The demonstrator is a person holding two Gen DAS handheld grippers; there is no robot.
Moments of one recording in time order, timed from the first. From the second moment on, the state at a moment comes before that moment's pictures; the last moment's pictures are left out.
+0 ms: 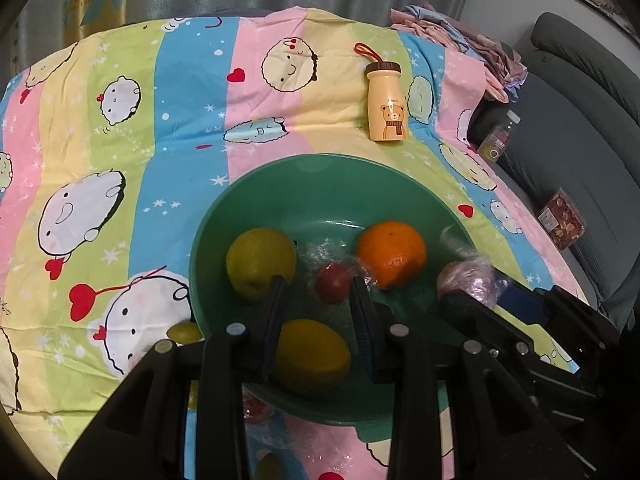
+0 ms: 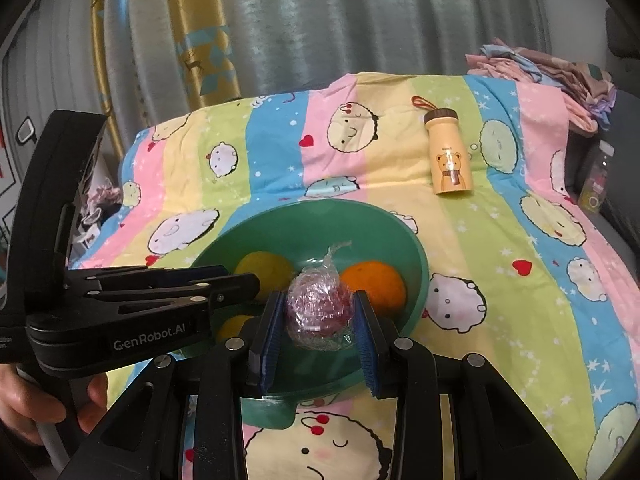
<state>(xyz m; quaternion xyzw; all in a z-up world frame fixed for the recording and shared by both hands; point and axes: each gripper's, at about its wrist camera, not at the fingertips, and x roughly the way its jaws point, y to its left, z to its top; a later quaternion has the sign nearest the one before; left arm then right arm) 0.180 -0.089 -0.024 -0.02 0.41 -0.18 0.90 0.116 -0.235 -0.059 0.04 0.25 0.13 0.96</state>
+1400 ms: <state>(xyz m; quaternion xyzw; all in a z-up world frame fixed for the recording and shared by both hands) 0.047 0.068 -0.030 -0.12 0.41 0.00 0.90 0.064 -0.207 -0.036 0.07 0.24 0.33 0.91</state>
